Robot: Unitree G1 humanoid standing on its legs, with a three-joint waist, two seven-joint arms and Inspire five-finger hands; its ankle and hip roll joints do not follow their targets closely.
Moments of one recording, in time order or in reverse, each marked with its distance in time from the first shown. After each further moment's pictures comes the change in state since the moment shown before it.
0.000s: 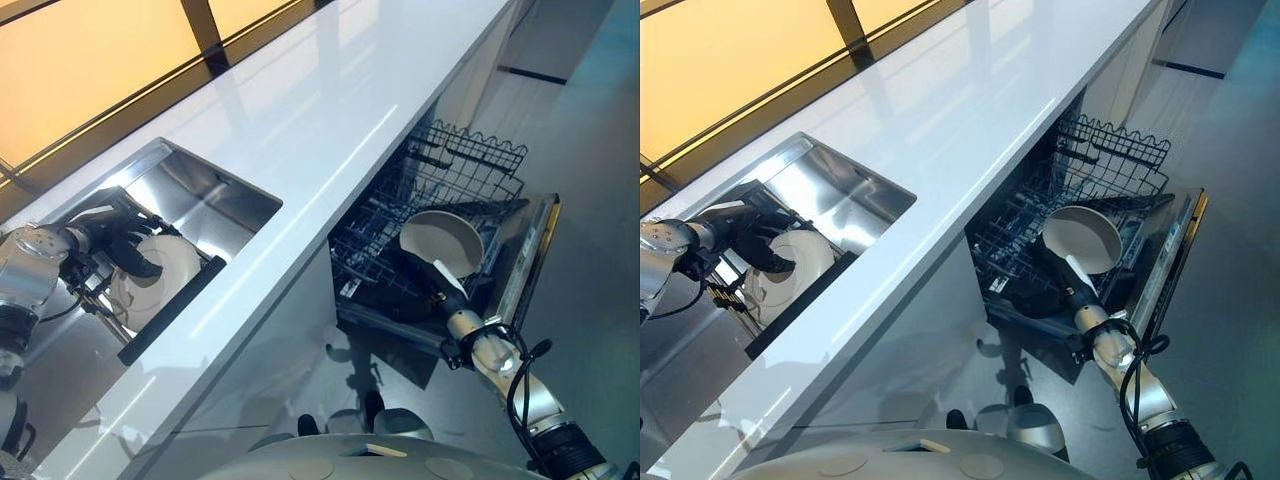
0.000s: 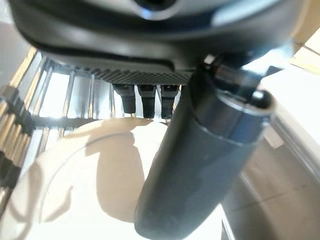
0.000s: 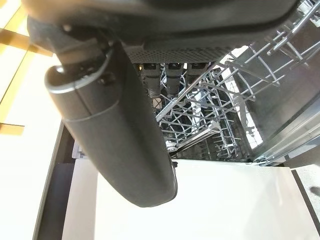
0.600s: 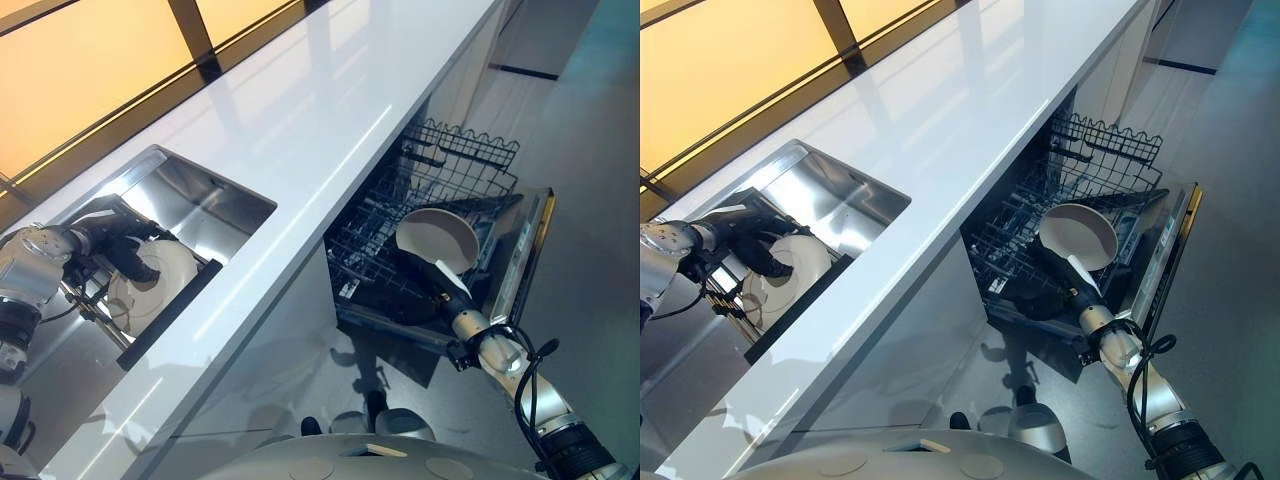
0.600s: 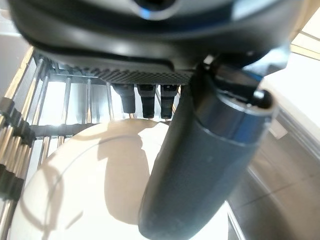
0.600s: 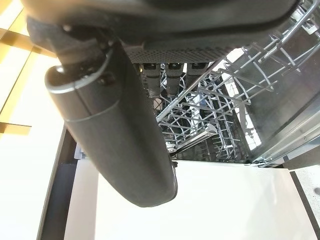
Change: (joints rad) left arm -0.015 -0.007 -0.032 0.013 0.002 -0.002 -0.018; right arm 0.004 -0.028 -0.001 0.002 0.004 -0.021 0.025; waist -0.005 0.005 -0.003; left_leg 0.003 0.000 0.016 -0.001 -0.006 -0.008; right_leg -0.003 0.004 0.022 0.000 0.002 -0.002
